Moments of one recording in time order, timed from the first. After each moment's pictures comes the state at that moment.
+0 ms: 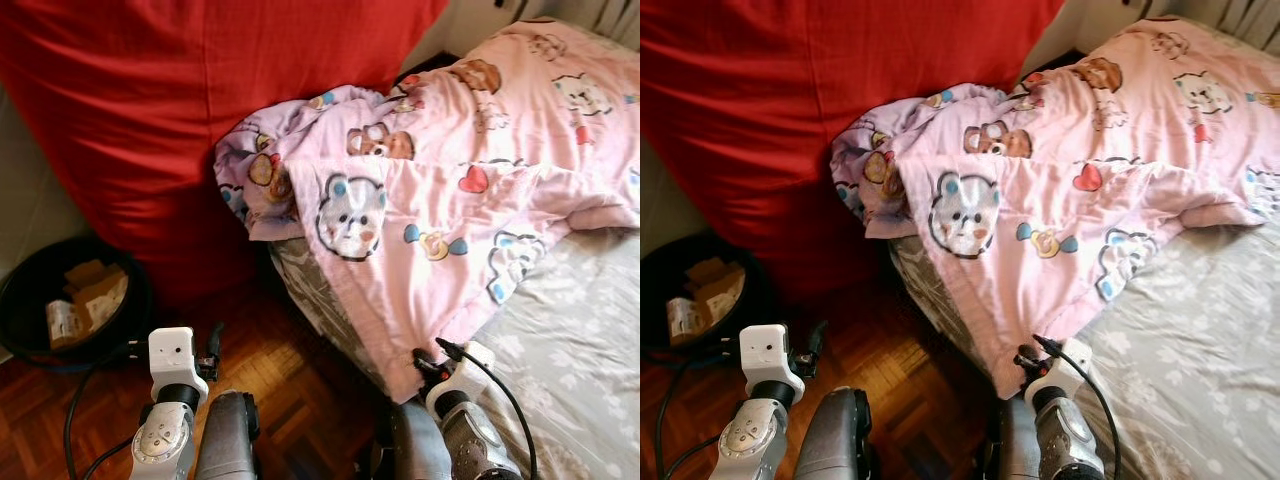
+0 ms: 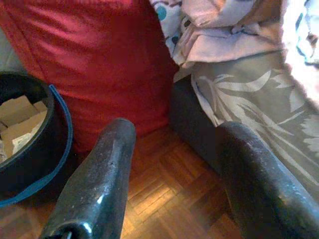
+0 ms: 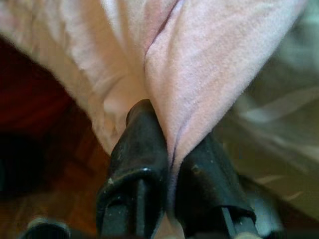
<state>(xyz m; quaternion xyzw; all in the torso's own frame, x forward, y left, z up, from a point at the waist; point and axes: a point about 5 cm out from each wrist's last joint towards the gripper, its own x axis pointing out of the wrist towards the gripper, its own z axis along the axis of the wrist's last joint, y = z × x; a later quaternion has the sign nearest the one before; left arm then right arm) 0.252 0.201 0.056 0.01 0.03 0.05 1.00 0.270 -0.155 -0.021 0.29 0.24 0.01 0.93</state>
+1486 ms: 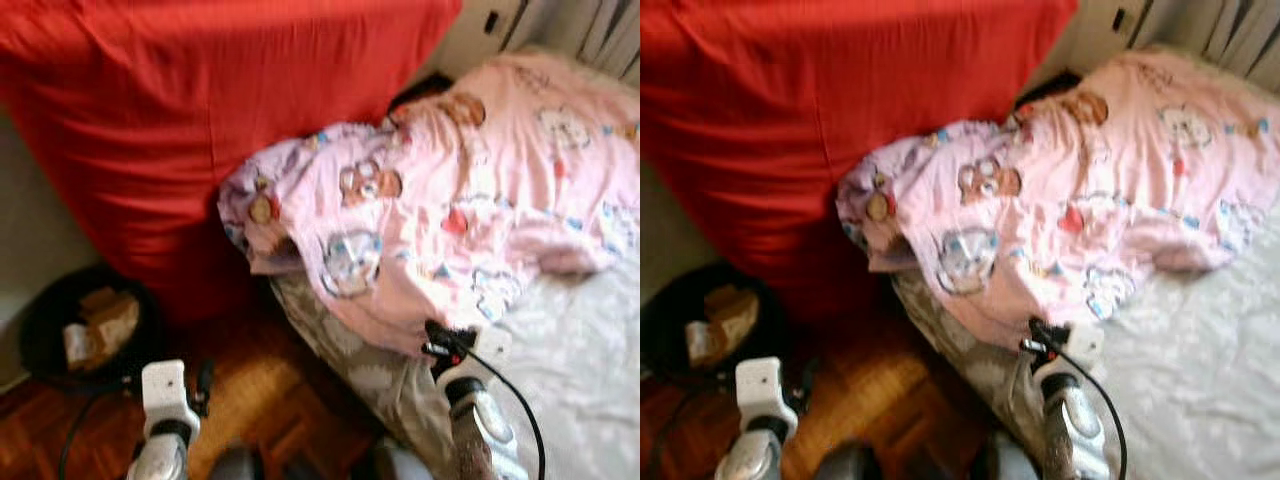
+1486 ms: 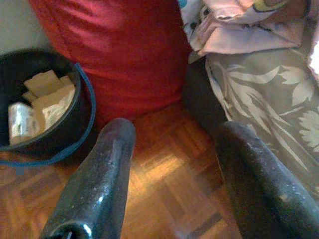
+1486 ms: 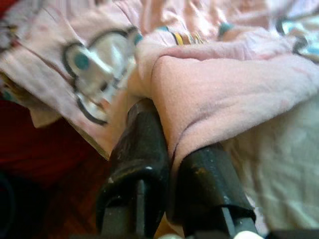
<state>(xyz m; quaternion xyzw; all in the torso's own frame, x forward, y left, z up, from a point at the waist) 0.230 0.216 0.007 0.00 0.11 0.09 0.99 0.277 -0.163 0.018 0.22 0.10 0.01 0.97</state>
